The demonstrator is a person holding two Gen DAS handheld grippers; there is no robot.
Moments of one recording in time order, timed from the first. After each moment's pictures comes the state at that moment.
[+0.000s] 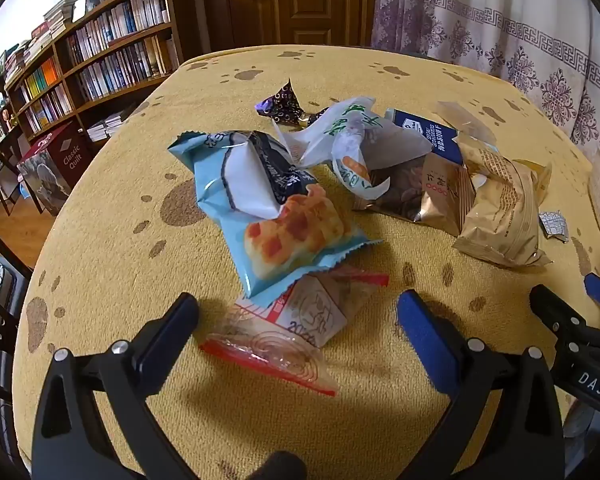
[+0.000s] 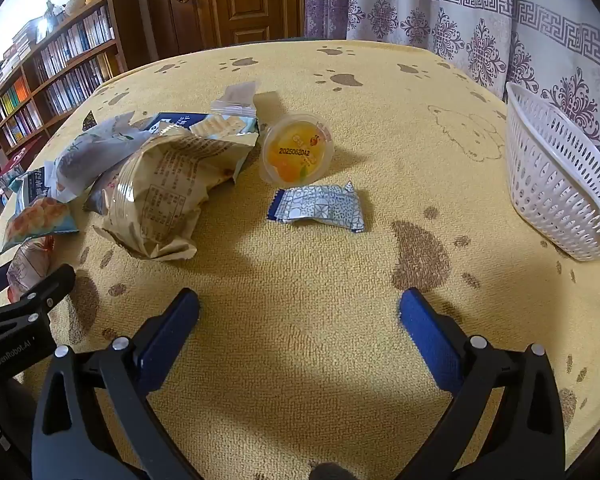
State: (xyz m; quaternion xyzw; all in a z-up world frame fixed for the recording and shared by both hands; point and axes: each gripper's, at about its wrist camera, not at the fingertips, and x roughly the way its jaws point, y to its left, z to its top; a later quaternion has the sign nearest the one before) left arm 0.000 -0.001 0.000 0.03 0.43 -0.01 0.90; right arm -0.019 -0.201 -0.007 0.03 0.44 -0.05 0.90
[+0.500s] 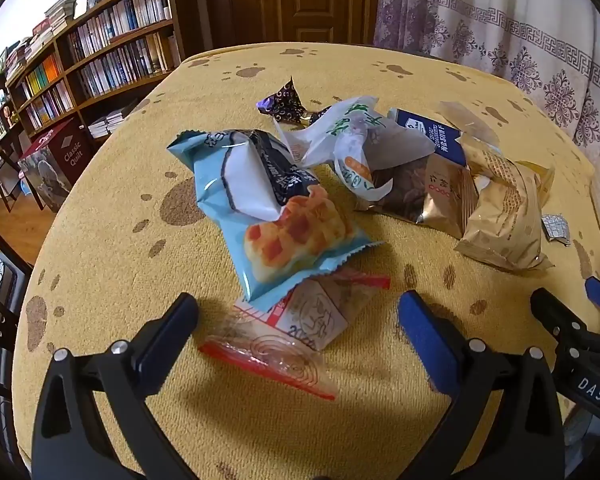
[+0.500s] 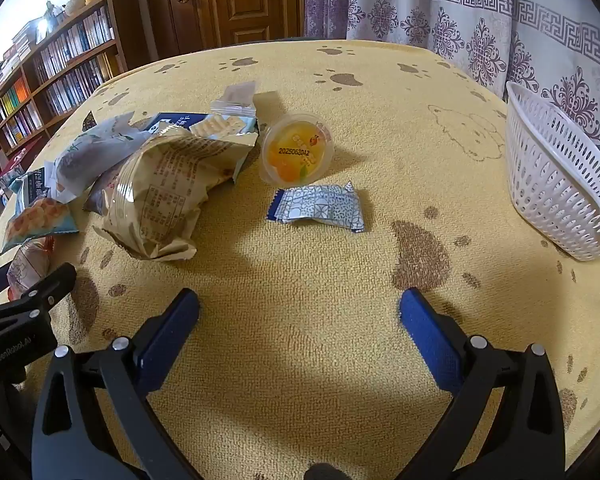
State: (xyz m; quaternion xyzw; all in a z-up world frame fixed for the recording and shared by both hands) left arm 0.001 0.003 -0.001 0.02 0.44 -0.01 0.90; right arm -0.019 -0.202 -0.007 0.03 0.44 -0.04 0.90
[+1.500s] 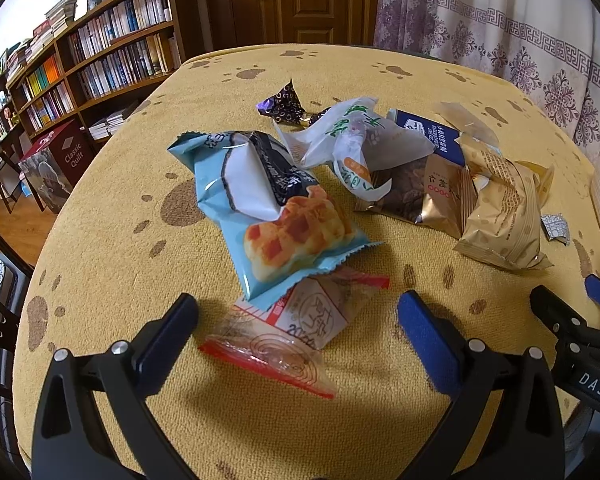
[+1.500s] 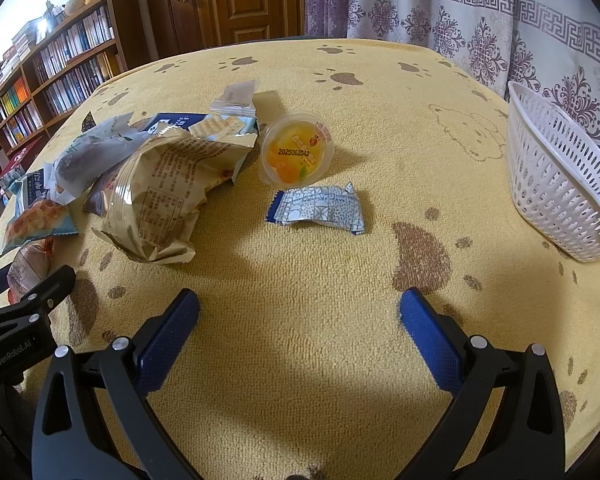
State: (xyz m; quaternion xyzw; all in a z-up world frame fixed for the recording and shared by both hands) left arm 0.002 0.002 0.000 0.02 0.43 -0.01 0.90; right arm -0.017 -0.203 -0.007 0.04 0.44 -0.04 0.90
